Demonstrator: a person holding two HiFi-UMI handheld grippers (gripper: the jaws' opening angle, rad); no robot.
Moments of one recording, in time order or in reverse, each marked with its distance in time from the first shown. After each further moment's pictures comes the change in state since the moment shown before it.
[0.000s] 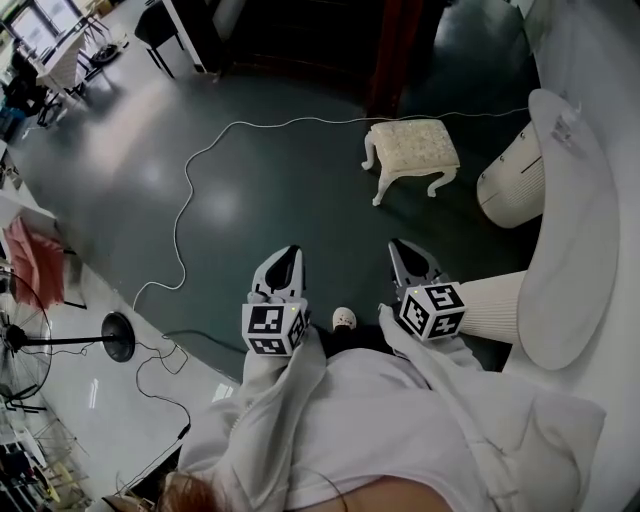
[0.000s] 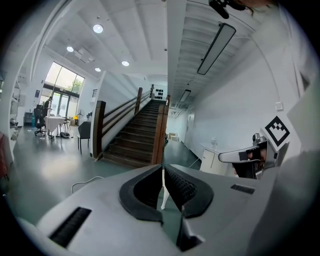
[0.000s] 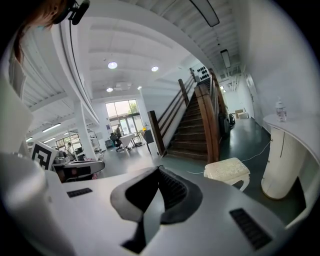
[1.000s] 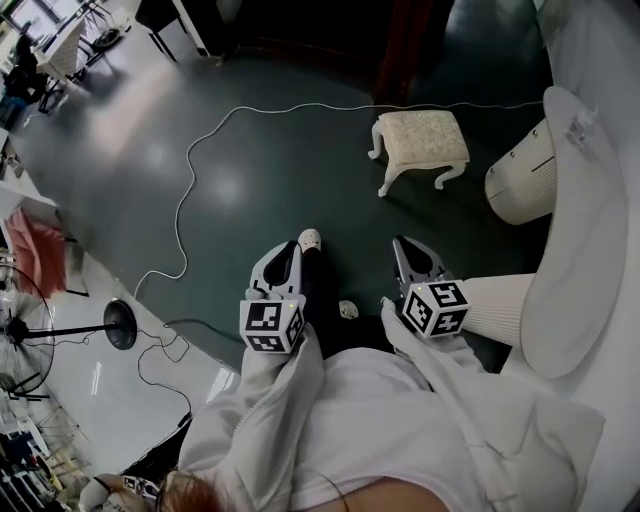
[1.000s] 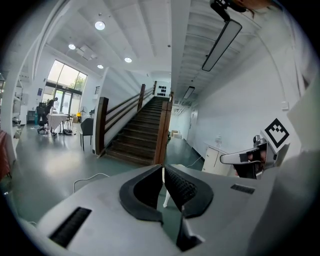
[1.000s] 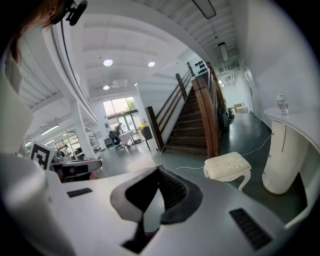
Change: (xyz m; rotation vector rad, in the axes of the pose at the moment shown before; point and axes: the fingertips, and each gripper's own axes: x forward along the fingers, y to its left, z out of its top) left arm 0.015 0.020 -0.003 -0.028 0.037 0.032; right arm 0.025 -0.012 -0.005 0.035 0.055 -0.001
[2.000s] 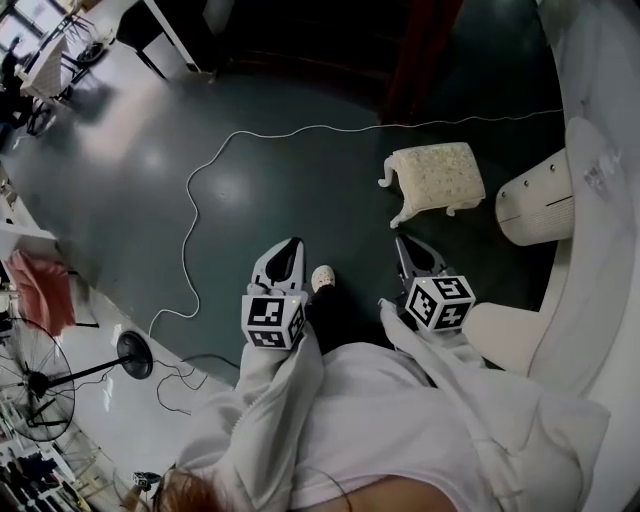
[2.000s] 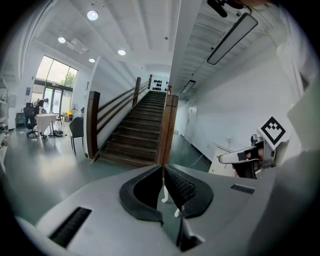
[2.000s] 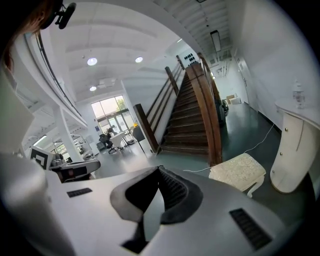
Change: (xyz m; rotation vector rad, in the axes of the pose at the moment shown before) left arm 0.172 0.121 0.091 0.035 0.061 -0.063; right arm 0.187 -0.039 0.104 0.111 0.045 -0.052
